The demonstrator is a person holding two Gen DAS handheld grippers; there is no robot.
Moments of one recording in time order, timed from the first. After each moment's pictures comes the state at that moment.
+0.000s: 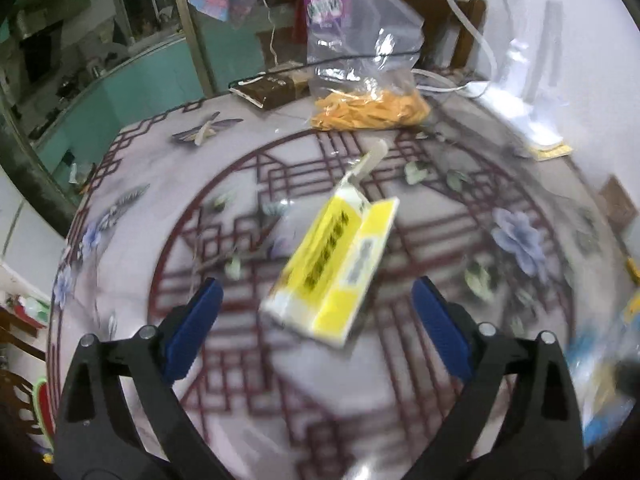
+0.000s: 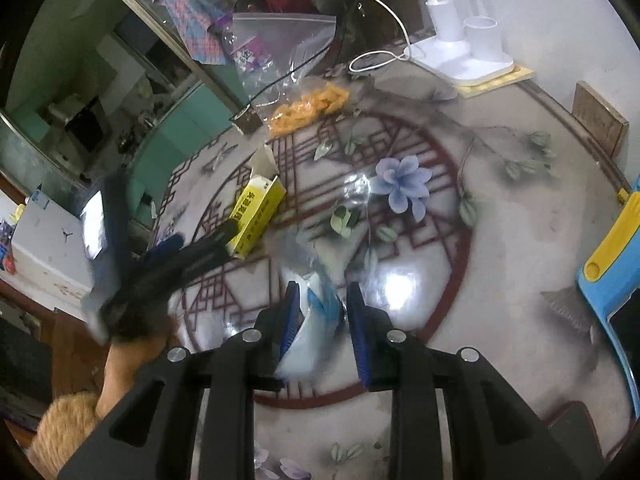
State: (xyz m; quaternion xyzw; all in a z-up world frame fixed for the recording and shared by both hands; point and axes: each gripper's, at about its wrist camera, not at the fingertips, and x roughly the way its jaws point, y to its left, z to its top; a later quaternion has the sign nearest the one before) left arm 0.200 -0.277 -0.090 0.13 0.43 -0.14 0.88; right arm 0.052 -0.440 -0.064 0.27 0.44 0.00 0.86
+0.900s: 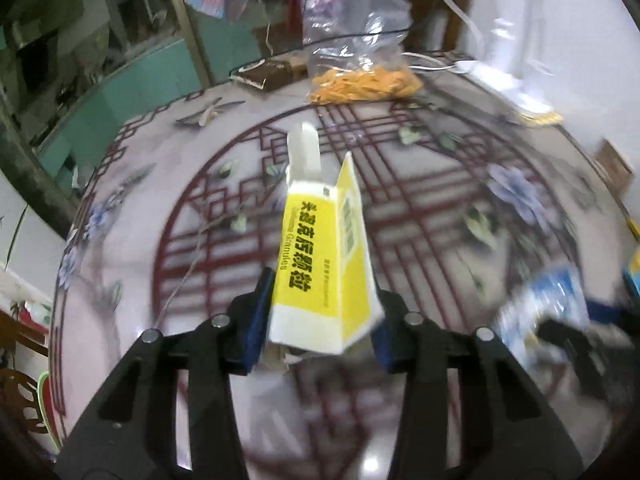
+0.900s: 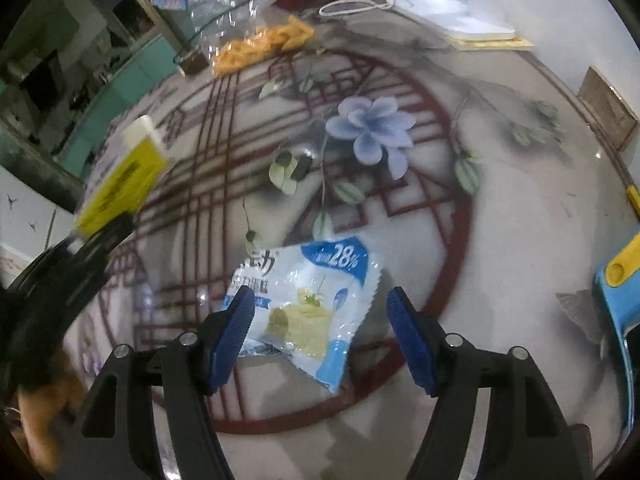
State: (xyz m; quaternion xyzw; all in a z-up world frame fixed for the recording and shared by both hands) left arm 0.140 -0.245 -0.098 0.14 0.42 -0.17 0.88; right arm 0.093 -0.424 -0.139 0.20 0.52 -0.06 0.83
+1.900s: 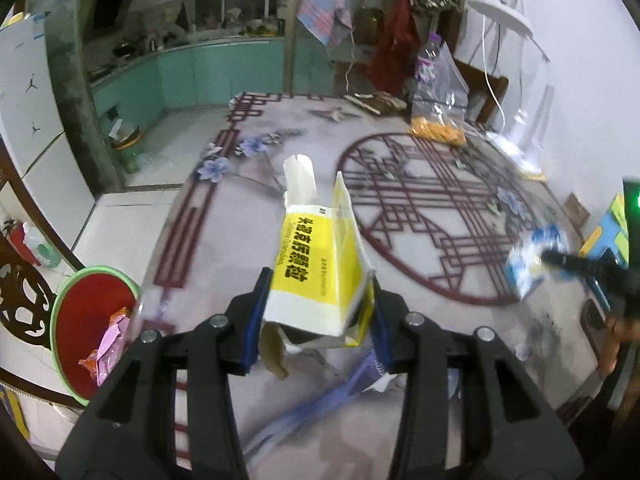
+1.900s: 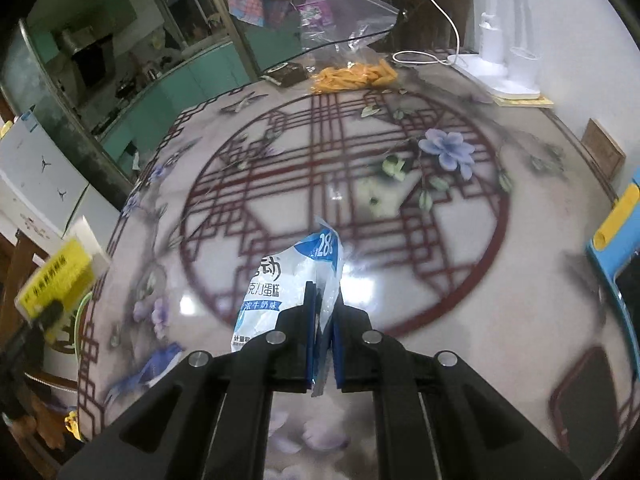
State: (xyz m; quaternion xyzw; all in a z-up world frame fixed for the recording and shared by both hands) left arm 0.020 0.002 -0.038 0.01 0.38 -0.13 0.92; right arm 0.019 -0.317 -0.081 0.15 0.45 -0.02 0.88
